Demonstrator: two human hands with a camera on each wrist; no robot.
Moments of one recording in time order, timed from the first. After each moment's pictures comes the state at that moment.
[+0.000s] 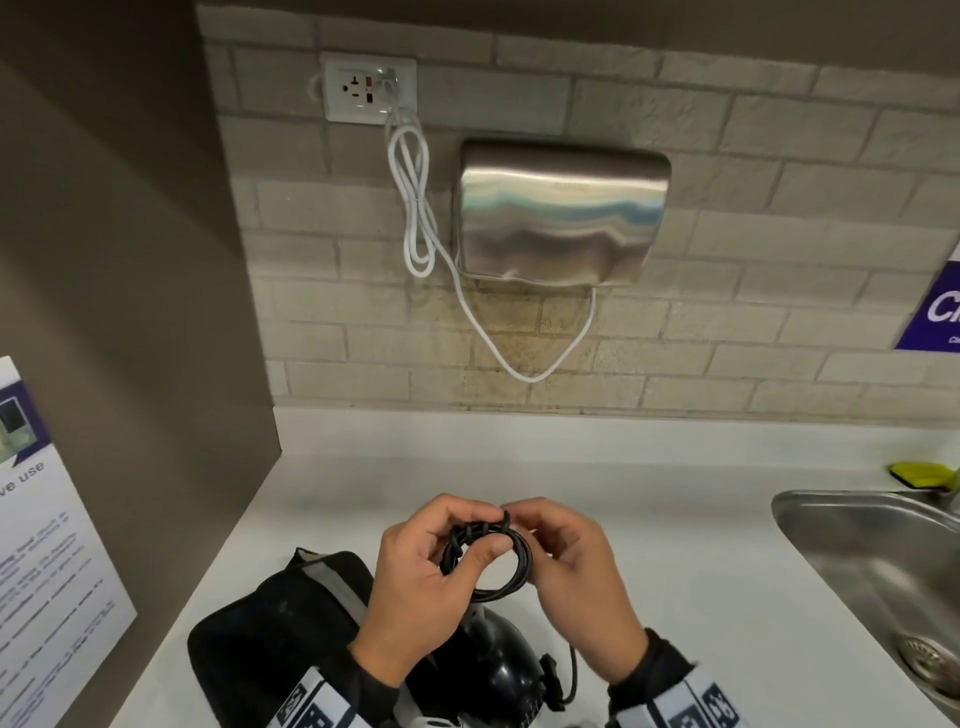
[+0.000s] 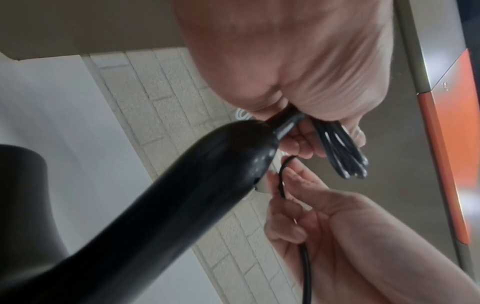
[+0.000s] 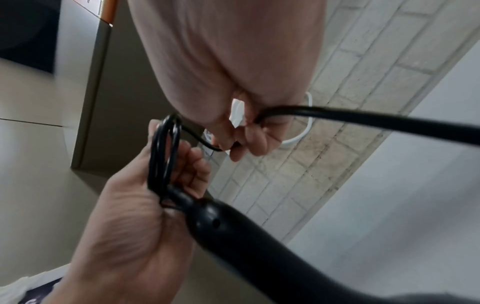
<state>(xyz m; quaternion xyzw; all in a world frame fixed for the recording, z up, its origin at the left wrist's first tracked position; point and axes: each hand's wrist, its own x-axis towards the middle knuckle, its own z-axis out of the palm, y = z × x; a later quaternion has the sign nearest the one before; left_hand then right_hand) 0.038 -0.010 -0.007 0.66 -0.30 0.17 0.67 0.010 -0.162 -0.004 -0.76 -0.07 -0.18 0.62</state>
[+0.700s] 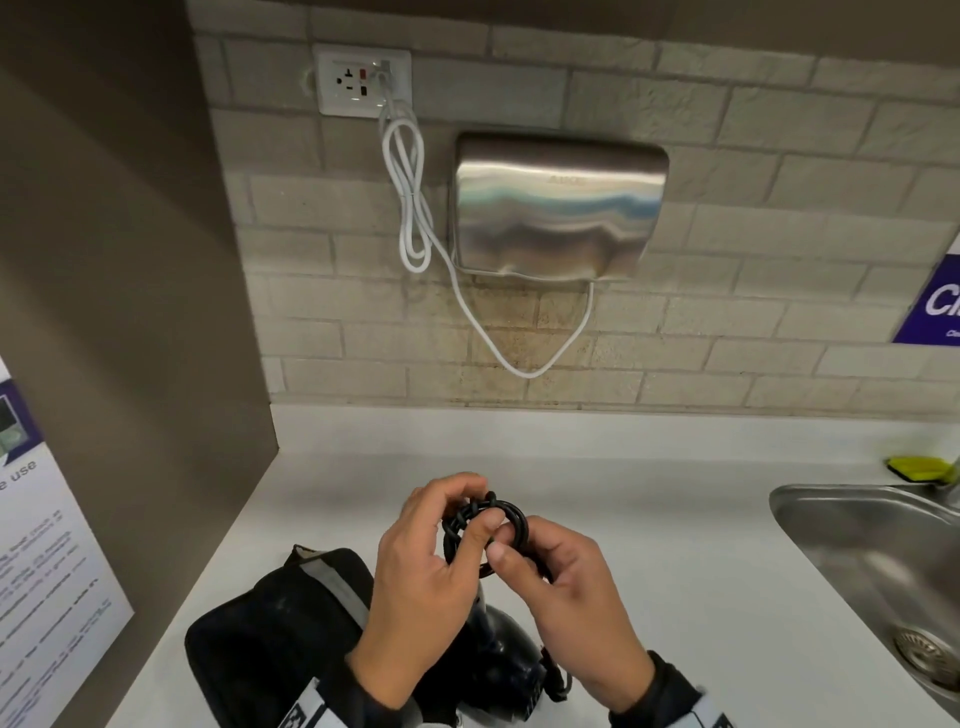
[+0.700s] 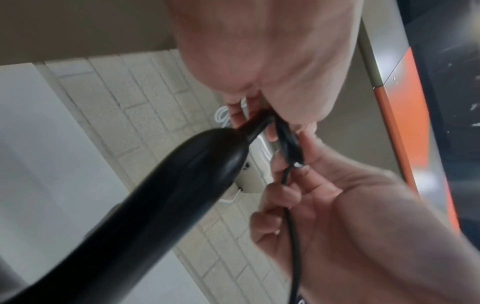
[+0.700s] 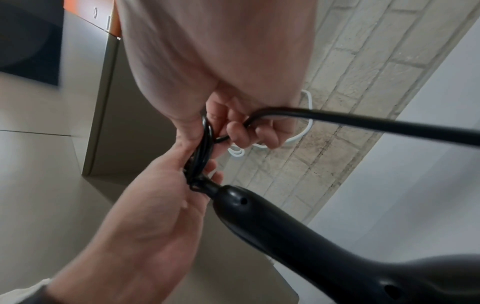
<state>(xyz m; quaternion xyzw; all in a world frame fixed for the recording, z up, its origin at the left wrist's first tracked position) 0.025 -0.013 0.006 0.75 -0.22 0.23 0.57 -0.011 -0.153 -0.003 -0.71 -0.09 -0.13 0.68</state>
